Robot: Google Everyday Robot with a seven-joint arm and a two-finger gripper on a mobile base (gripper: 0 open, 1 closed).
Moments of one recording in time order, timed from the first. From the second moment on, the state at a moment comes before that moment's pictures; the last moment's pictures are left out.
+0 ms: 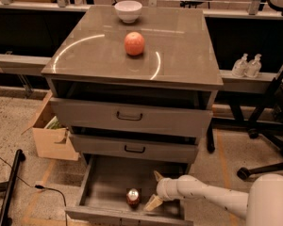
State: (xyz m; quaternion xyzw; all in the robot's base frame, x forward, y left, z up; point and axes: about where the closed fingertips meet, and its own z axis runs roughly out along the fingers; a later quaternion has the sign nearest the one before) arm 0.548 -0.049 0.224 -0.55 0.74 0.18 0.33
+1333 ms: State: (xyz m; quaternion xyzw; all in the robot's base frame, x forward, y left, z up) arm 0.566 -0.016 0.187 -0.53 0.74 0.21 0.36
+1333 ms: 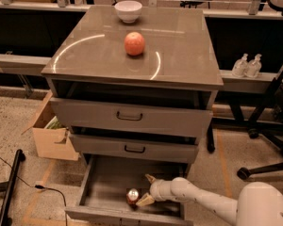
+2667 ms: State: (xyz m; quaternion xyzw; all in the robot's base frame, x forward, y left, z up) arm 0.561 0.045 0.170 -0.53 0.71 0.28 0.37
